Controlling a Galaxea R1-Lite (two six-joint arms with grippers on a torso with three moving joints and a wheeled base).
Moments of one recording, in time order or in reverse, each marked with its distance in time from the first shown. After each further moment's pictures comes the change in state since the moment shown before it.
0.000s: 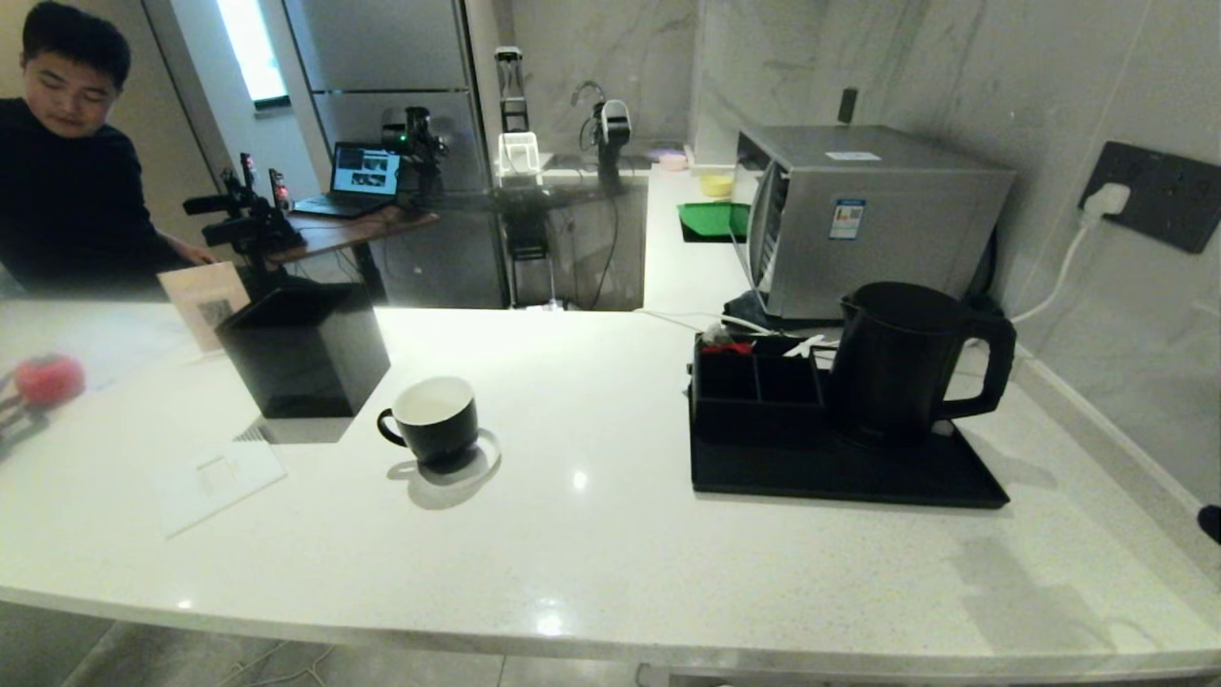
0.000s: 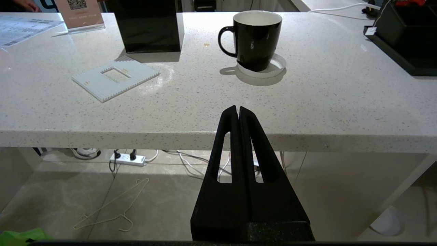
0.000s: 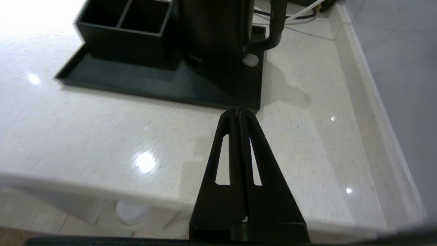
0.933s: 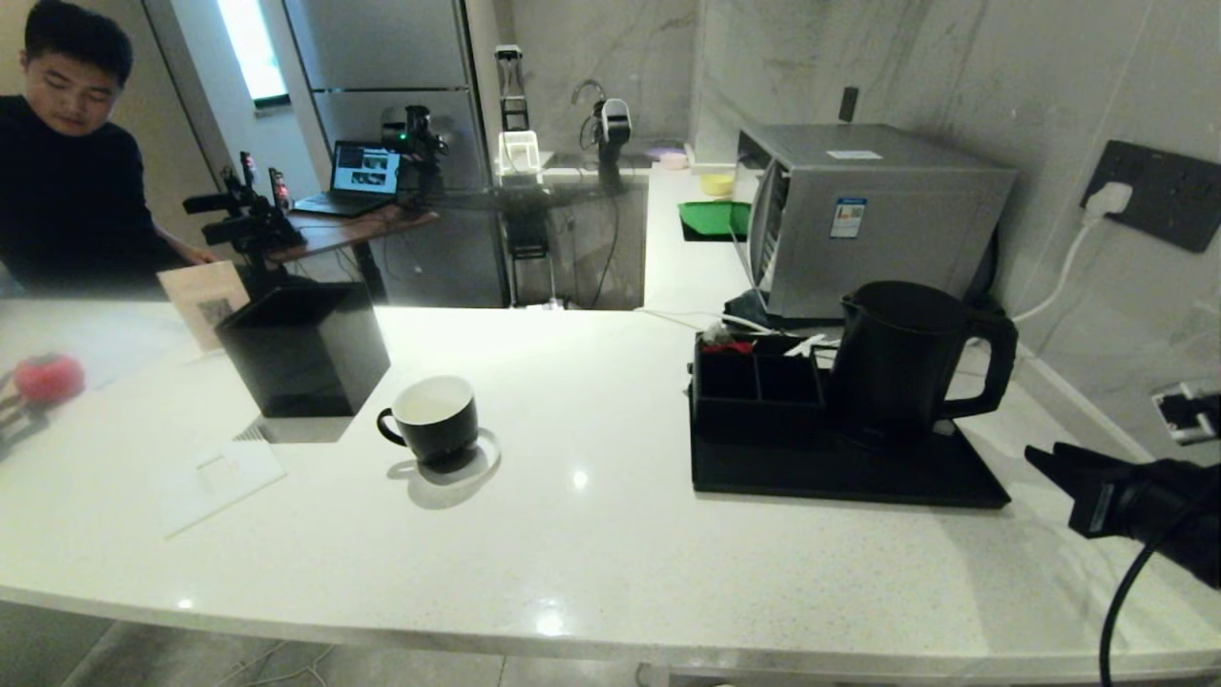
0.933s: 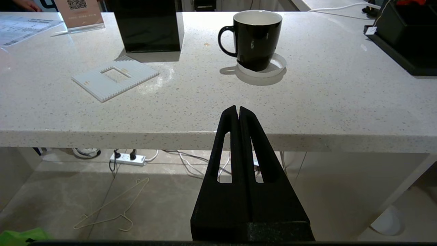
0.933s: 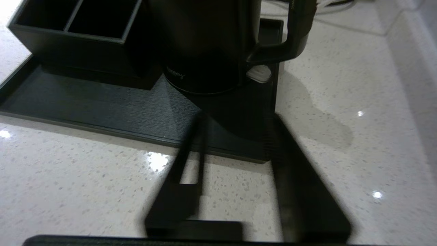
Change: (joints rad) left arm 0.000 0.000 0.000 0.000 -0.001 0.000; right arm 0.053 0.783 0.023 -0.779 0.001 0.059
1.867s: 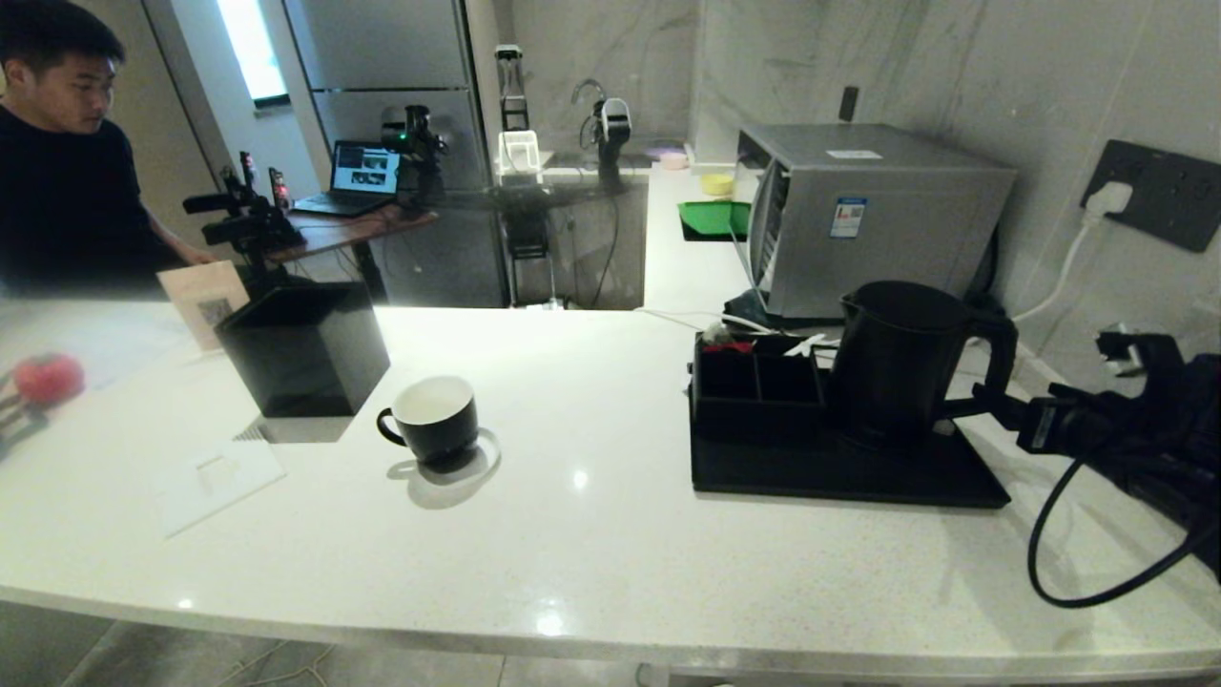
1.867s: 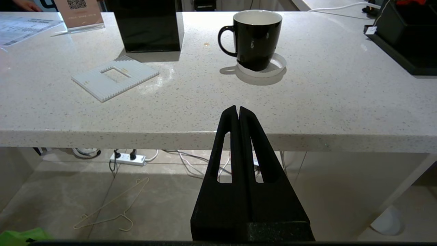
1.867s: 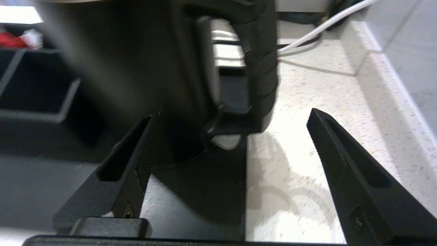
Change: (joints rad) left arm 0.000 0.000 0.000 0.000 0.000 0.000; right arm 0.040 0.203 -0.287 -0.003 -0.149 0.054
